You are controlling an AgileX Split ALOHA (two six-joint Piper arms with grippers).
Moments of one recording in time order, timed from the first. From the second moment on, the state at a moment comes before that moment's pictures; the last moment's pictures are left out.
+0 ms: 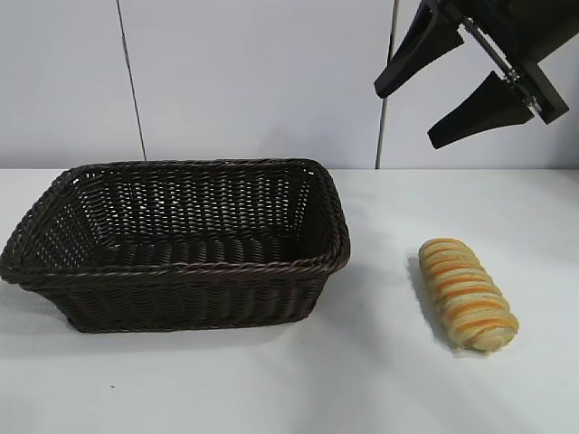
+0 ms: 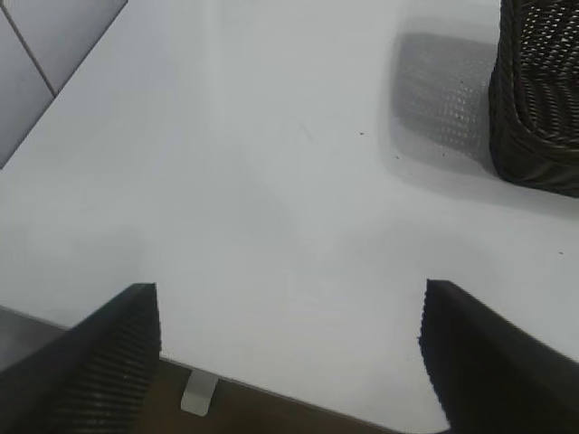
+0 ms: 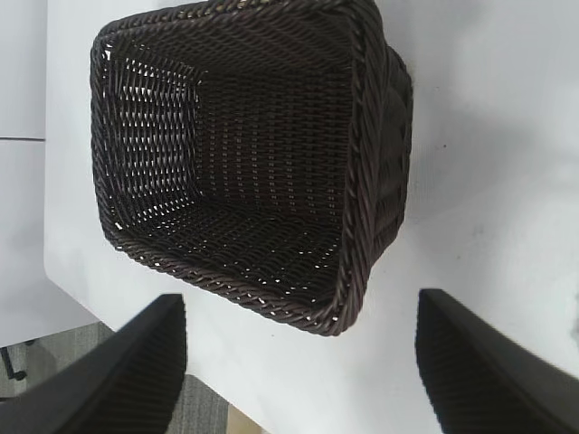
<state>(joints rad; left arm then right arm) 0.11 -0.01 -0.53 0.03 1.29 -0.04 0.06 1.67 -1.28 0.72 1.03 -0.37</state>
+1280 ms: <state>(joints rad) 0.11 -0.01 -0.53 0.03 1.29 -0.04 0.06 1.64 -1.16 0.16 0.86 -0.03</state>
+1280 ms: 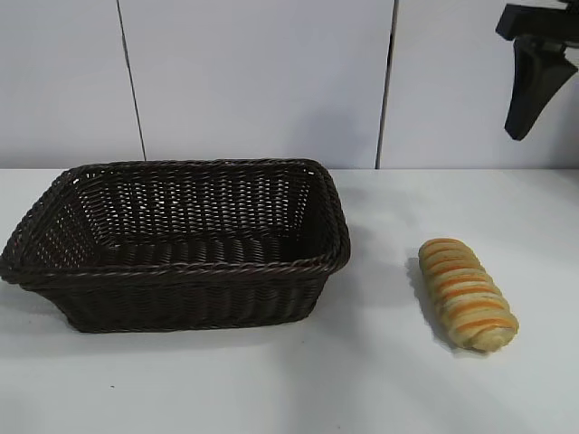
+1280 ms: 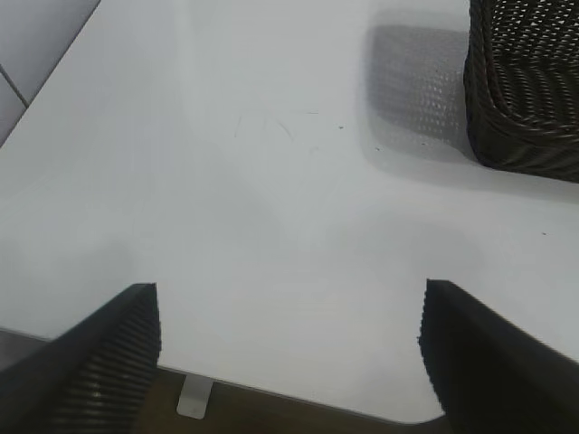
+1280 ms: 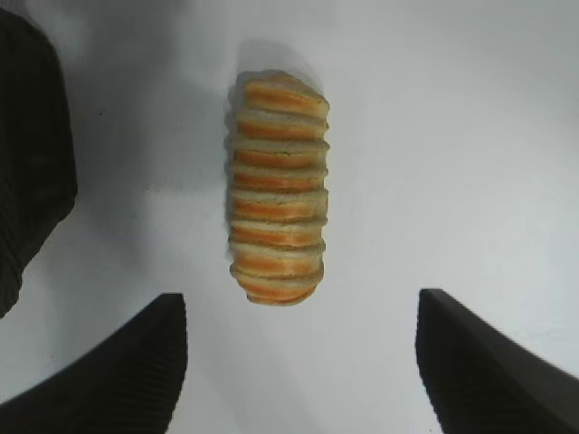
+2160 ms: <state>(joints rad) 0.11 -0.01 -0.53 0.03 1.29 -0.04 0.19 1.90 -1.12 0.27 0.71 -0.12</state>
